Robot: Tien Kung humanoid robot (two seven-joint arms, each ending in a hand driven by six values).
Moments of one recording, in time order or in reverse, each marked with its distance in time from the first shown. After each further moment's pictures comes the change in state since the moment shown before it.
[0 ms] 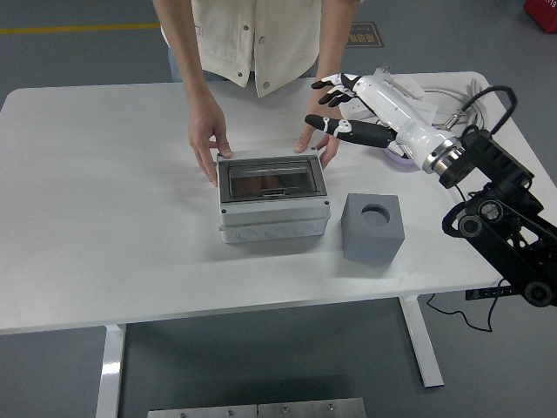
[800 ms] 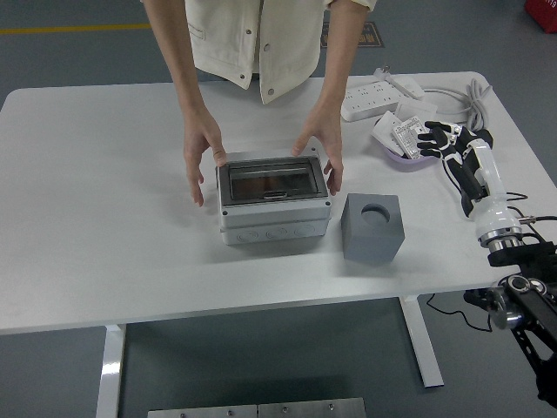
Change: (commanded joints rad) left arm -0.004 0.002 0.030 0.000 -0.032 0.000 -0.010; right arm -0.348 0.067 0.192 -0.054 0.521 -0.097 0.219
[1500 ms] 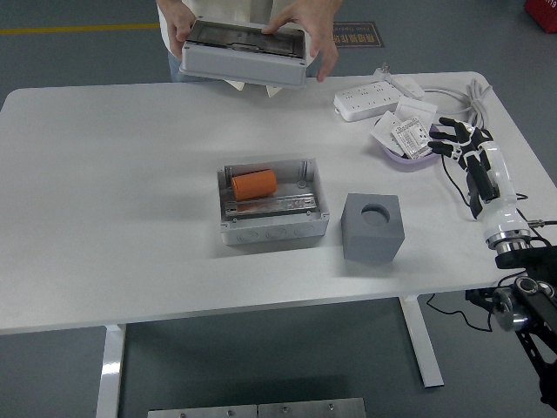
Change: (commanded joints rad) left arm -0.001 0.002 -0.043 0.000 0.047 -0.001 0.005; right arm -0.024 0.004 0.038 0.006 0.012 -0.002 0.002
